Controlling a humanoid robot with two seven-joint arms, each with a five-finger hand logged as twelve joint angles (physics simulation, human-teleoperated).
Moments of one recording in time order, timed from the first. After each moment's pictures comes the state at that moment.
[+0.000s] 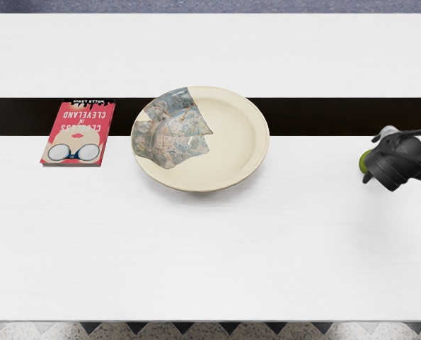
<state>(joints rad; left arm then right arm) -0.01 0.00 -0.12 -0.22 0.04 -0.14 0.11 1.46 -0.47 -0.61 1.19 -0.16 -0.61 -0.61</state>
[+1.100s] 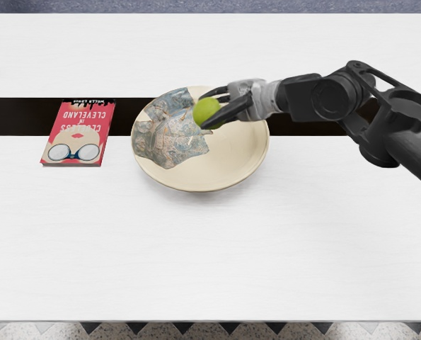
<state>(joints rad) -0.01 0.00 -0.12 -0.22 0.04 -0.14 0.11 1.16 -0.15 0.60 0.78 -0.32 0.22 -0.61</state>
